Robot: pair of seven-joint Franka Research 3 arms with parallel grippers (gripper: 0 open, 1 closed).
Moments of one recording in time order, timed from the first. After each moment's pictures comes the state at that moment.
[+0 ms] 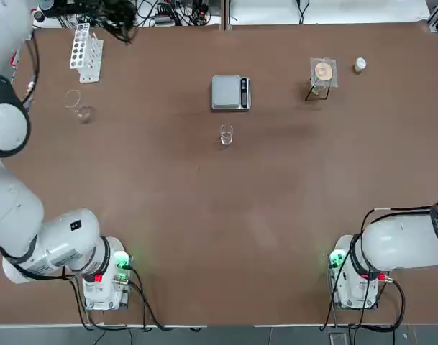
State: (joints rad) left arm 0.42 0.25 -0.69 -1.56 0.13 1.66 -0.80; right arm 0.07 0.00 -0.02 -1.52 0.01 1.61 0.07
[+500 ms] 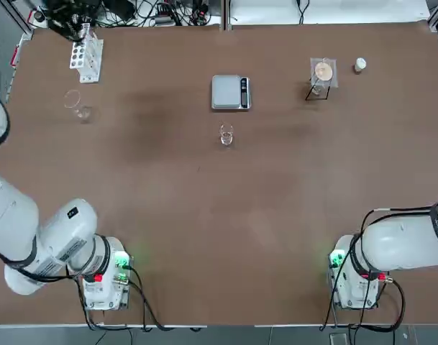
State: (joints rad) left arm 0.78 0.24 -0.68 -1.58 0.05 1.65 -0.33; right arm 0.09 0.00 -0.01 -1.51 0.02 1.61 0.07
